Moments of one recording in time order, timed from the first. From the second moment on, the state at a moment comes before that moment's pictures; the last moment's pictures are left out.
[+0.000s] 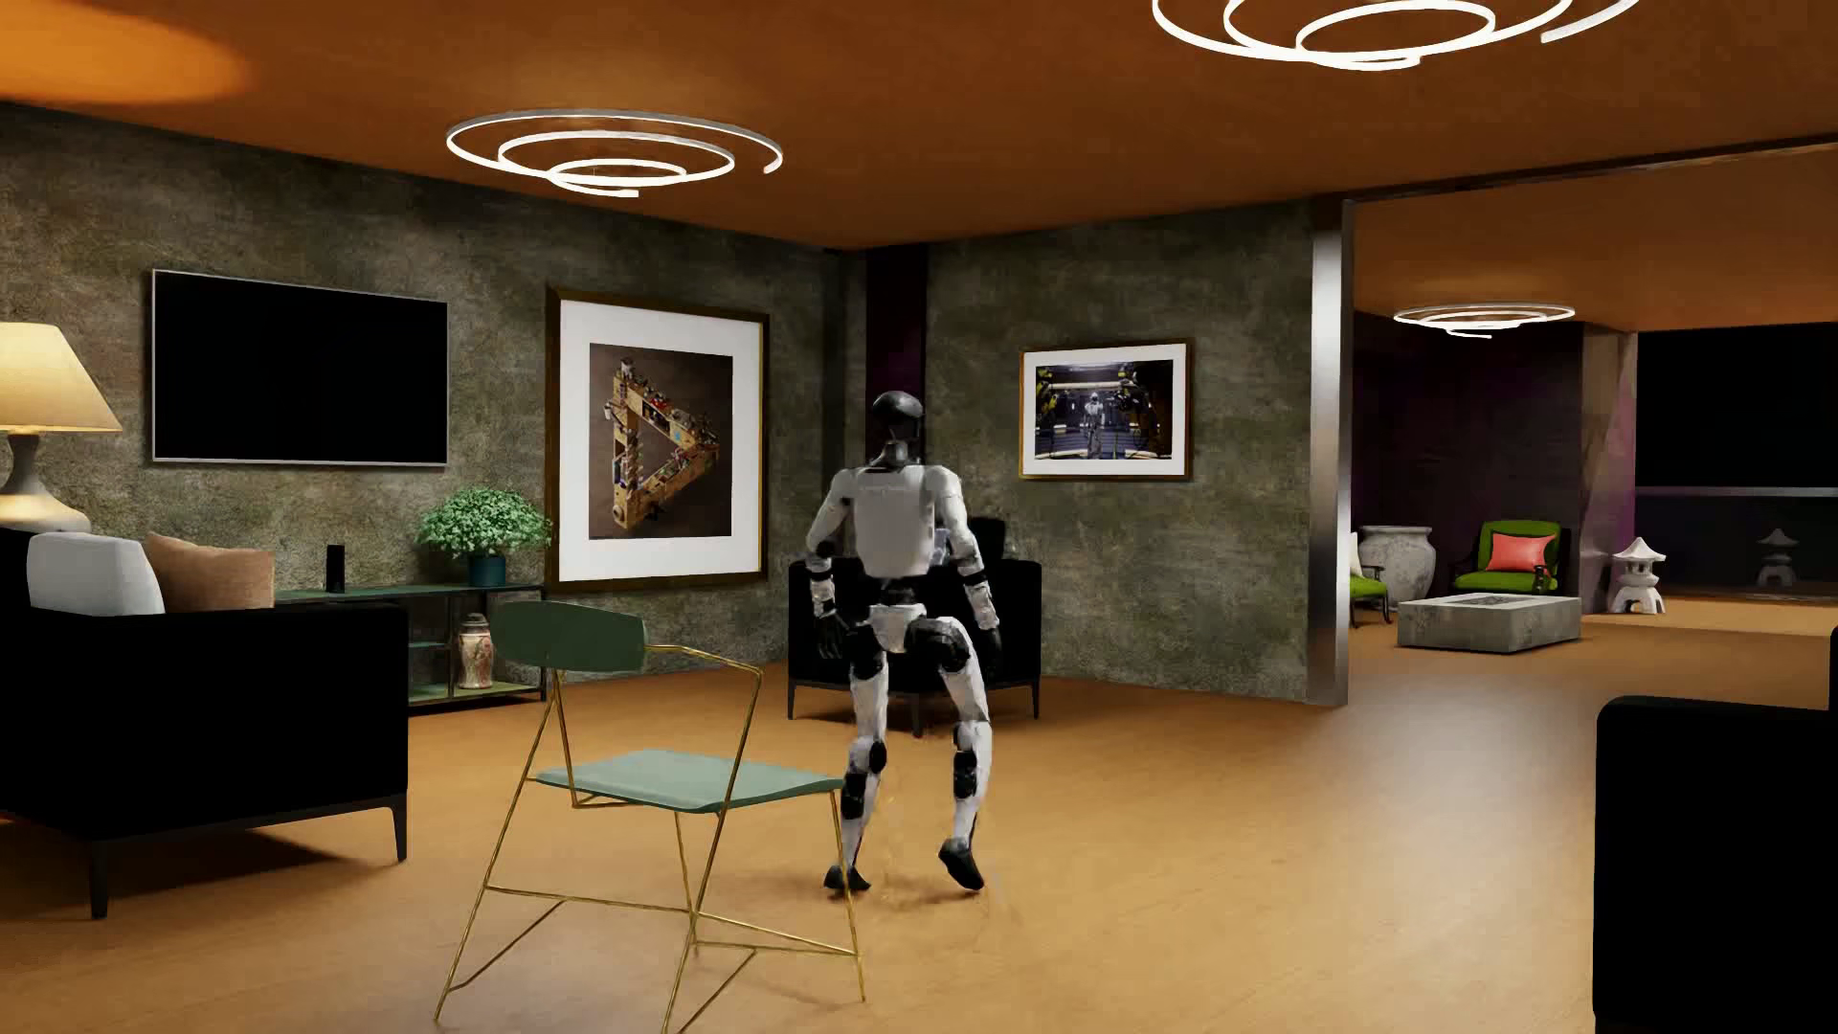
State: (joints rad) body -0.18 -0.55 -0.12 0.06 -0.06 0.02 0.00 0.00 0.01 0.58 1.03 0.11 0.30 -0.16 0.19 0.54 -0.50 0.00 0.00 -0.36 0.47 0.89 0.79 0.00 0.00 0.00 0.00 0.00 0.00
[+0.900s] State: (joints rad) body -0.25 -0.44 -0.19 0.41 -0.01 -0.07 0.00 0.00 -0.08 0.59 0.54 0.22 0.17 0.23 -0.19 0.49 -0.35 0.00 0.00 -0.48 0.59 1.06 0.56 0.00 0.00 0.00 0.00 0.00 0.00
